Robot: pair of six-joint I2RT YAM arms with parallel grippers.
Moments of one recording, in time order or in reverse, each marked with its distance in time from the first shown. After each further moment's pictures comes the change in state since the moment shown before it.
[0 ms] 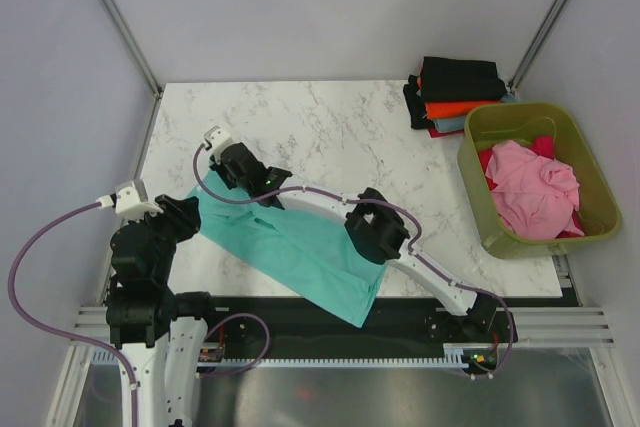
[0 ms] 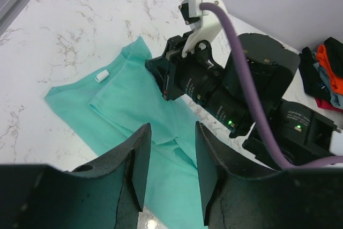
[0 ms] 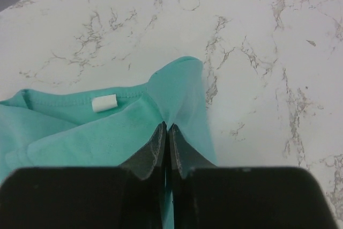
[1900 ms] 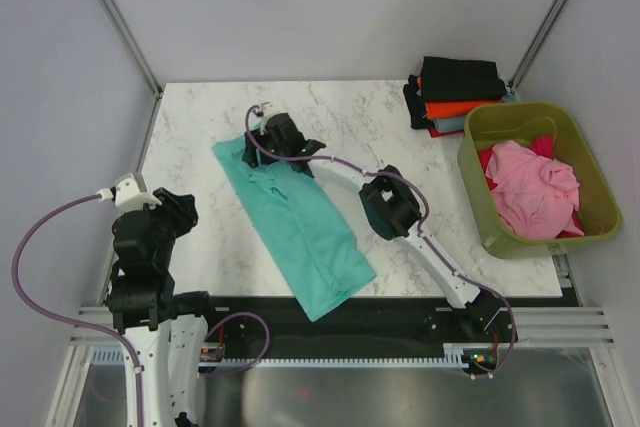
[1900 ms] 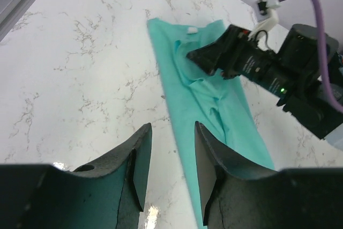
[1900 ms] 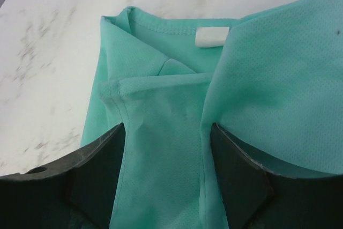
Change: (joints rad) left arm 0.064 0.082 0.000 0.000 0.002 0.000; right arm -0.213 0.080 -0.014 -0.011 -0.346 0.277
